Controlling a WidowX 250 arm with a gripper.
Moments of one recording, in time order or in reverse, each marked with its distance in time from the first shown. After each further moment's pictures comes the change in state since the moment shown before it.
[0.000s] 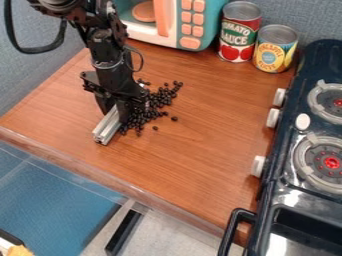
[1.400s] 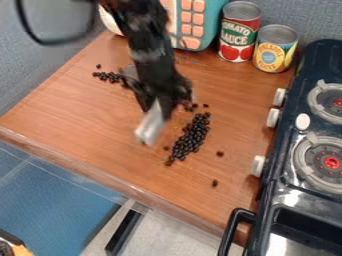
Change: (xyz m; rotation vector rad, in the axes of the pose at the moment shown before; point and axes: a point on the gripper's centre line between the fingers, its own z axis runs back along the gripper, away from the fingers) arm 0.015 -0.046 0.052 -0.081 -0.096 0.035
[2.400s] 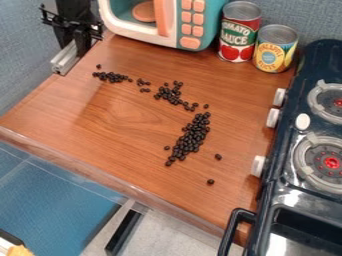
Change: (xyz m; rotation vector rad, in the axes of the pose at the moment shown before) arm 0.064 0.170 0.002 0.265 0.112 0.016
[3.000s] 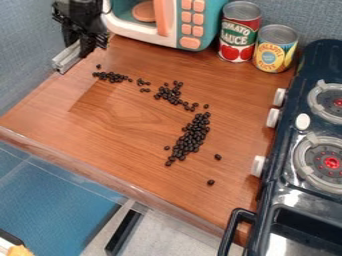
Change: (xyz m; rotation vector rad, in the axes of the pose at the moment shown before) arm 0.007 0.000 -0.020 0.196 -0.012 -0.140
